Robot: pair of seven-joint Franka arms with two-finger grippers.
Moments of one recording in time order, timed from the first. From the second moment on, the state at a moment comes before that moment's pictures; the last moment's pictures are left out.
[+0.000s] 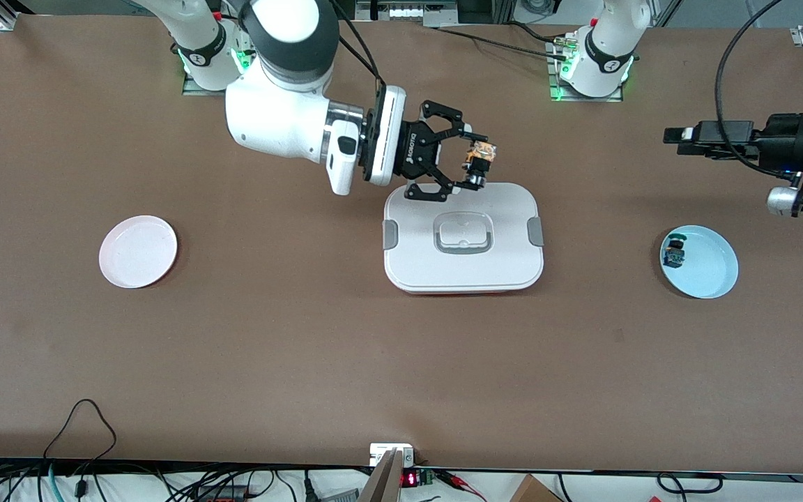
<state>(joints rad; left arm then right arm) 0.21 0.15 0.01 -1.63 -0.93 1.19 0.06 0.29 0.47 0.58 -1.54 1.52 2.58 -1.57</state>
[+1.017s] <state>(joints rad) 0.19 0.19 -0.22 -1.89 -1.41 1.54 0.28 0.33 0.53 0.58 -1.51 1.84 2.53 -1.97</state>
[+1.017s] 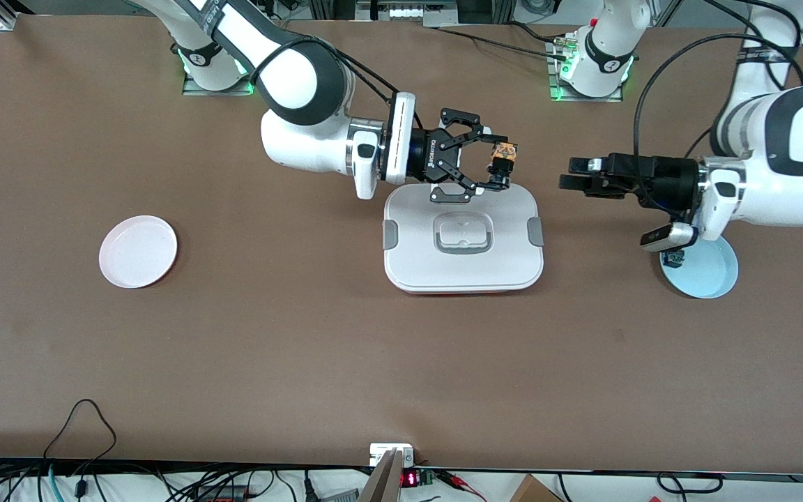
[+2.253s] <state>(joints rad) 0.19 0.19 -0.35 -1.95 -1.50 1.64 0.40 0.33 0.53 0.58 -1.51 1.85 2.53 -1.98</state>
